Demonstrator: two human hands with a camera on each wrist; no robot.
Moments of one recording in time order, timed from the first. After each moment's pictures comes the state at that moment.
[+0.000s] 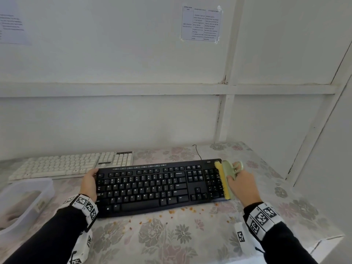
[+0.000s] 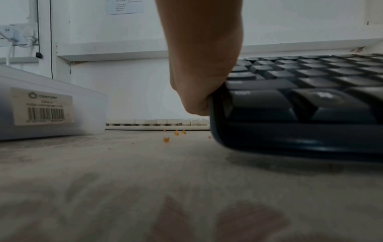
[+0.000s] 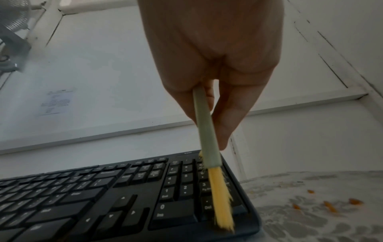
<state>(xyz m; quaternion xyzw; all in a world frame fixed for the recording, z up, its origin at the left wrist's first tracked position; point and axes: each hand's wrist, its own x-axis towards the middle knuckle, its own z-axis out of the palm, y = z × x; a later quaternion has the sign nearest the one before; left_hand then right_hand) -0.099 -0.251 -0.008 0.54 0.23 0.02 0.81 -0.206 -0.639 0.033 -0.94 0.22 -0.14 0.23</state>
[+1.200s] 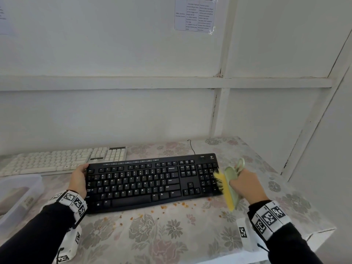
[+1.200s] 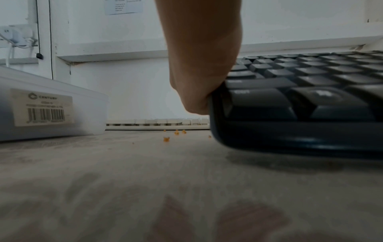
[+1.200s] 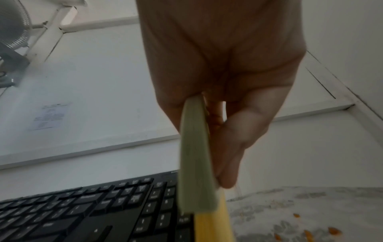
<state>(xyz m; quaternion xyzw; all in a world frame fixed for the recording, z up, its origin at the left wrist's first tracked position) -0.096 -0.250 -0.011 0.54 0.25 0.03 0.80 -0.220 -0.667 0.035 -0.92 0.24 -0.06 0.29</state>
